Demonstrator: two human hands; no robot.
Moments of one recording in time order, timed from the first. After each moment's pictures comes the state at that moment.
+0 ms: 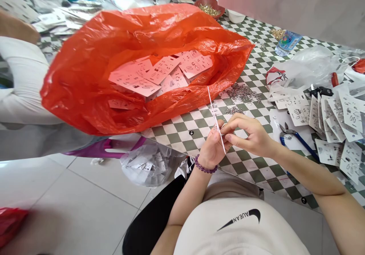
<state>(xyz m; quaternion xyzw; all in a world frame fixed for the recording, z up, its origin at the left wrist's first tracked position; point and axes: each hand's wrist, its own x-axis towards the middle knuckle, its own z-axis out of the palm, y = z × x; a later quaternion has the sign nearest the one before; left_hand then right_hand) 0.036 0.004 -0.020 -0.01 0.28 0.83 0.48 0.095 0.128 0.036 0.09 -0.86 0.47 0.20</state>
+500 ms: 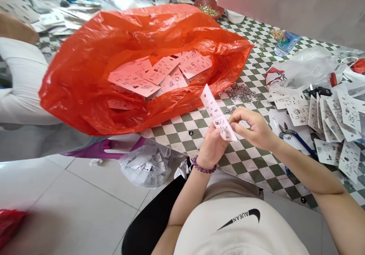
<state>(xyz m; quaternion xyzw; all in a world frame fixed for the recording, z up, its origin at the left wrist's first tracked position) 0.034 0.007 -0.017 0.02 0.31 0.84 0.44 0.092 0.141 0.038 0.02 -0.86 0.49 0.17</state>
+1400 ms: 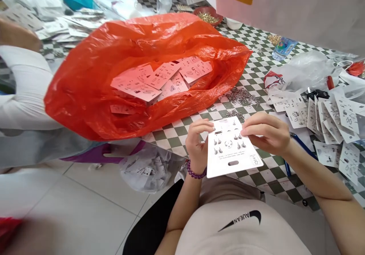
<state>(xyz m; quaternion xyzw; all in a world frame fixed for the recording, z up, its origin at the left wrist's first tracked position) 0.009 -0.009 -0.029 0.34 0.58 0.73 -0.10 0.103 0.155 0.048 0.21 -0.86 0.27 0.38</state>
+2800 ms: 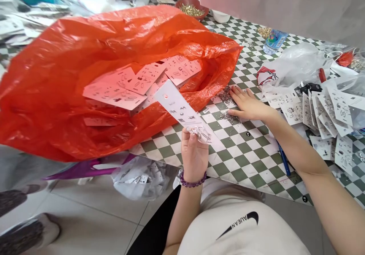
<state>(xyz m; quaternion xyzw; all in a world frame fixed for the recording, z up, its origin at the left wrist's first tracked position) 0.017 -0.006 -0.020 0.01 0.36 0.90 0.25 0.050 0.231 0.000 -0.11 -0.98 0.11 -0.14</state>
